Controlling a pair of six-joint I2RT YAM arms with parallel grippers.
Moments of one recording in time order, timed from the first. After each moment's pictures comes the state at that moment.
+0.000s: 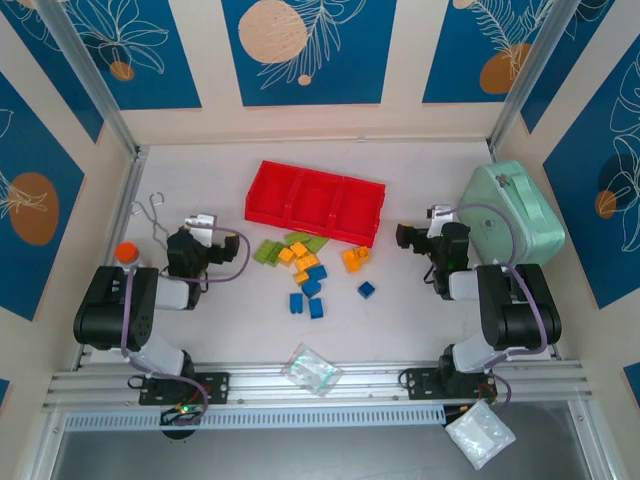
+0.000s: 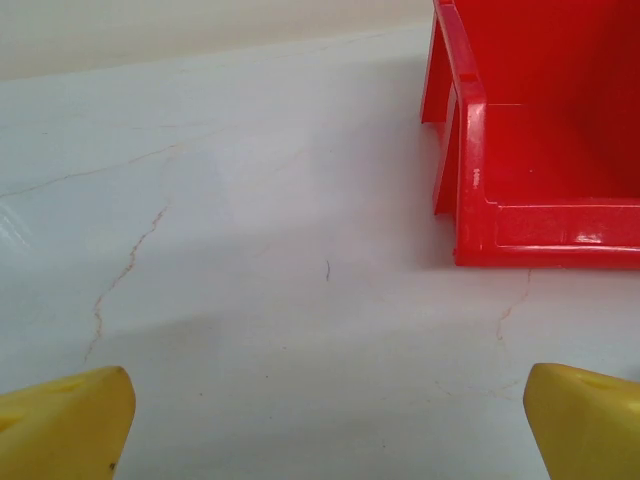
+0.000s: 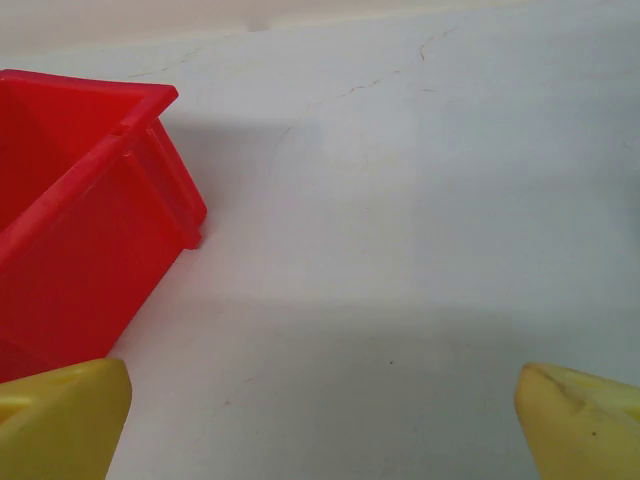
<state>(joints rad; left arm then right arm) -0.05 1.57 0.35 0.87 0.11 0.08 0.01 1.53 0.39 0.73 -0.12 0.09</state>
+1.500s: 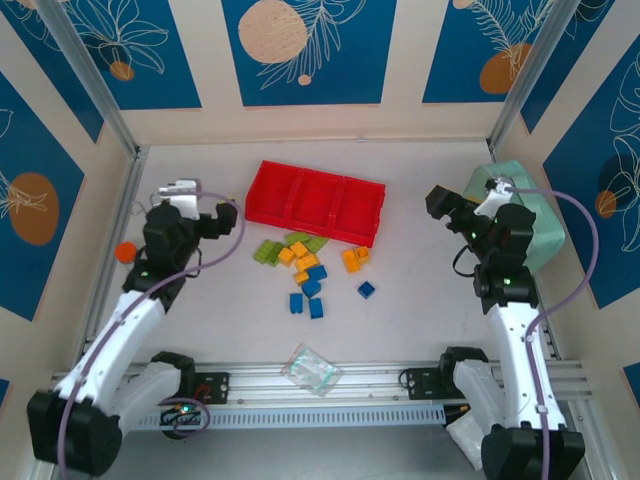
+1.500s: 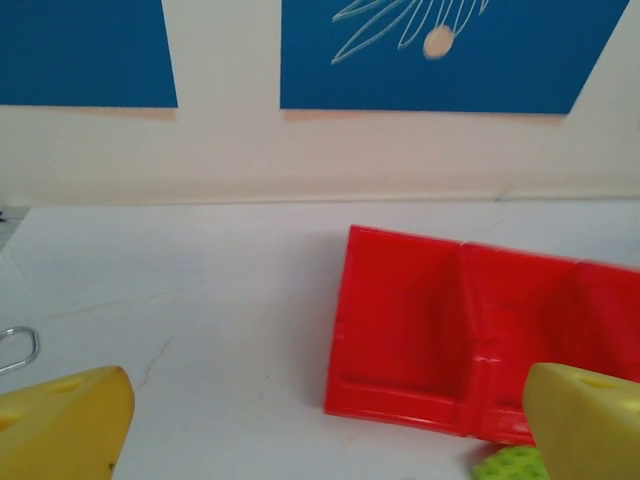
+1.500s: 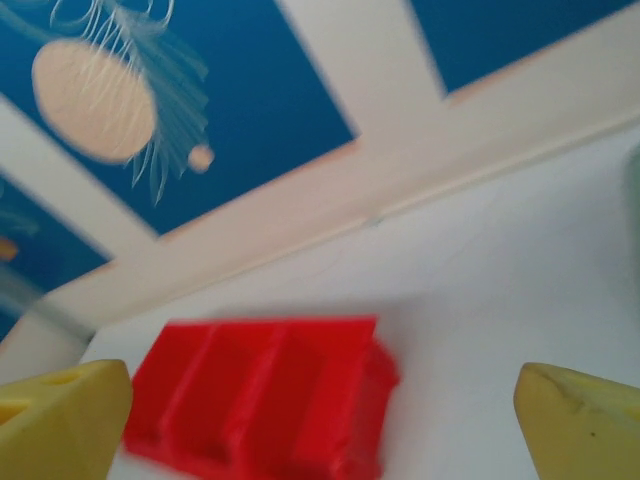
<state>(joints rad) -0.23 0.89 0.75 -0.10 -0.06 -0.16 -0.07 0.80 0.79 -0.25 -0.32 0.50</state>
